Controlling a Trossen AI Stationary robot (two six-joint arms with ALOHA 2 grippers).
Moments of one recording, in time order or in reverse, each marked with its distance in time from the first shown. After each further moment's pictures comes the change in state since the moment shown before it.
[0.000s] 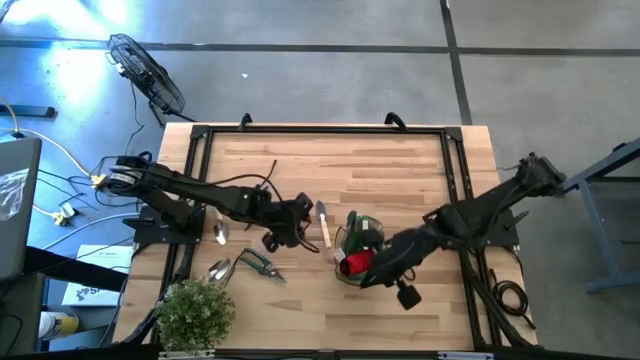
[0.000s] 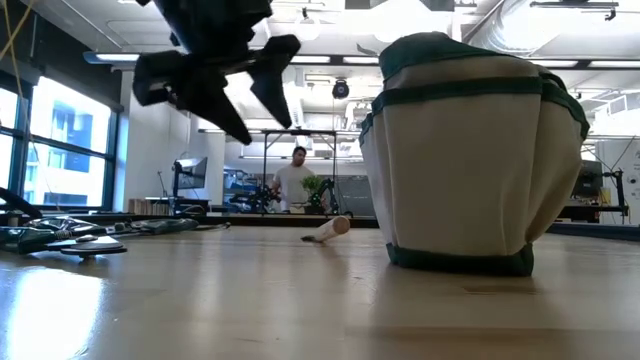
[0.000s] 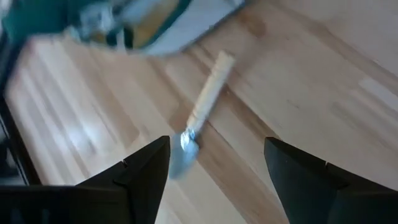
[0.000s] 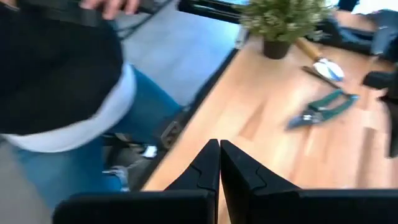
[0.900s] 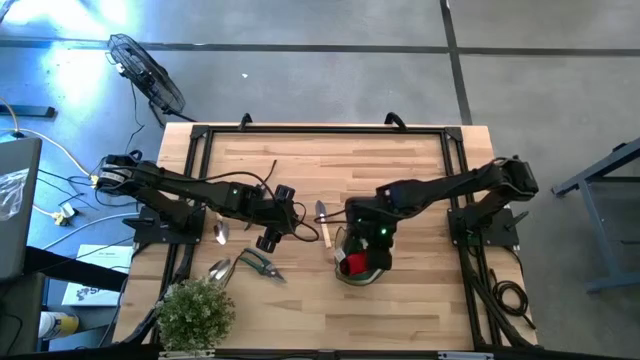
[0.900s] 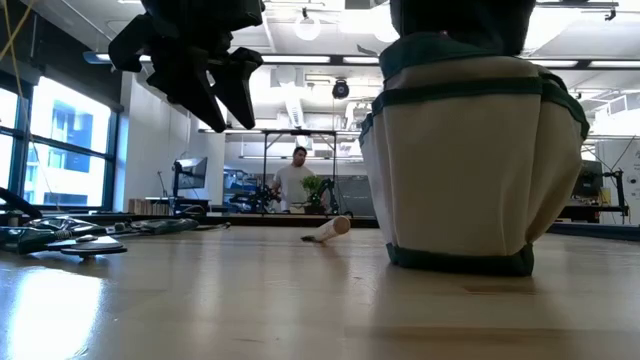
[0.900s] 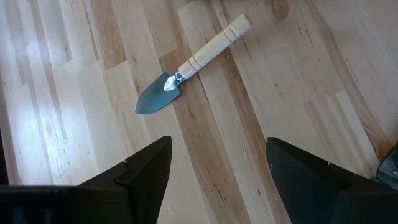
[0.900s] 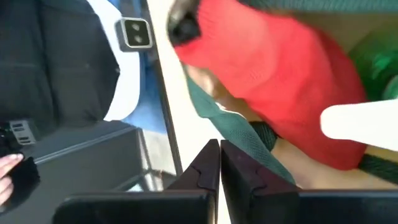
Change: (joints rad) left arm 0.000 -0.090 -0.001 -0.191 -0.054 -0.481; right arm -0.363 0.214 0.000 -0.439 -0.562 0.405
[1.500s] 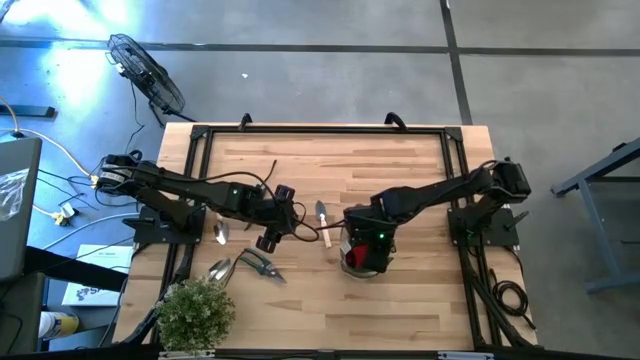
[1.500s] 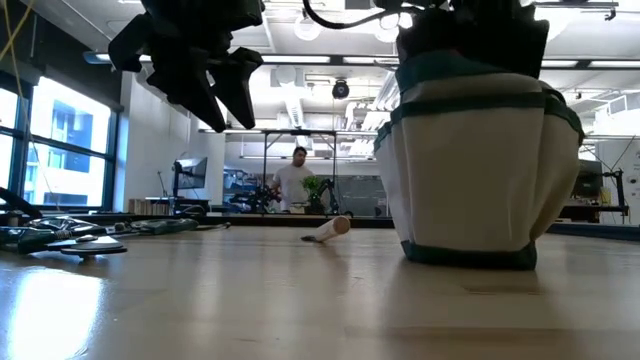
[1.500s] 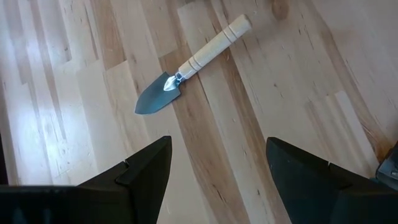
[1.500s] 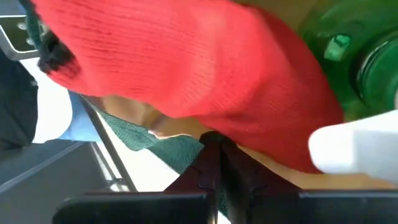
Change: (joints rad) left arm 0.000 0.000 0.000 0.000 0.000 -0.003; right arm 0.026 0.069 0.000 -0.120 0.219 0.068
